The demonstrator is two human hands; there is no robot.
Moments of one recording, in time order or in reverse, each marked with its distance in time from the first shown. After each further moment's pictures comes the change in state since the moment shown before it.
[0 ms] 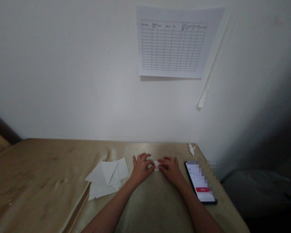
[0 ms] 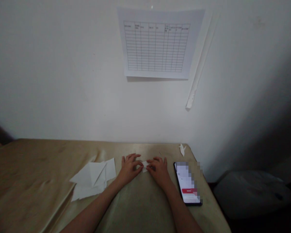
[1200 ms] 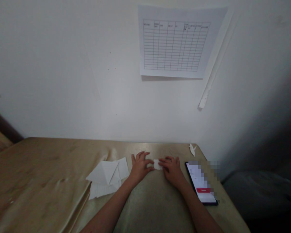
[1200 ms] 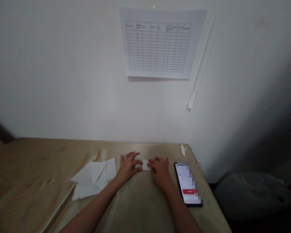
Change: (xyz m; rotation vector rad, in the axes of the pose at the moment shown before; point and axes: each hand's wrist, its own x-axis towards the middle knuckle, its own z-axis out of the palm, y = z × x) left_hand 0.003 -0.009 -0.007 0.033 -0.017 0.003; right_hand -0.006 0.001 -0.001 -0.160 0.001 -0.076
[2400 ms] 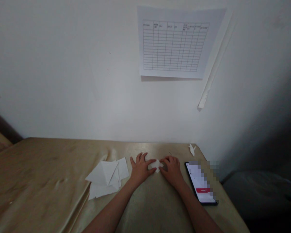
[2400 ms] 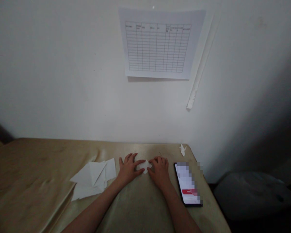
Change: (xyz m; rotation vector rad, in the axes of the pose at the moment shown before) left_hand -0.004 0.009 0.011 0.145 -0.026 -0.094; right_hand 0.005 -0.001 0.009 -0.122 0.189 0.047
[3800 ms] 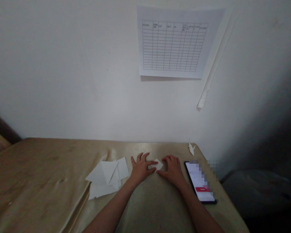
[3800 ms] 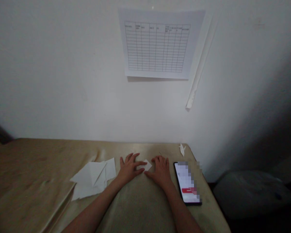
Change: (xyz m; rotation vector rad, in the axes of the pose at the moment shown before) left_hand 0.001 0.000 -0.004 -0.020 -0.069 0.039; right_hand -0.003 0.001 -0.006 -0.002 -0.036 0.054
